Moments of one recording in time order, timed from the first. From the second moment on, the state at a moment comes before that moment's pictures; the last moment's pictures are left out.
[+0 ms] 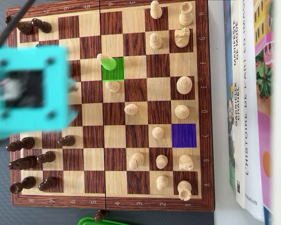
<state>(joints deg) -0.1 133.2 113.3 66.8 94.6</state>
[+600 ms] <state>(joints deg) 2.1 155.5 138.0 50.6 93.9</state>
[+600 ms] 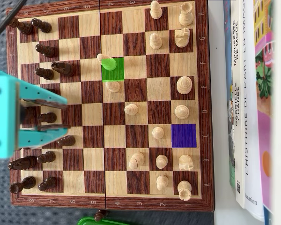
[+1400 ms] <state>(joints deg) -1.5 184.4 170.4 23.7 93.9</state>
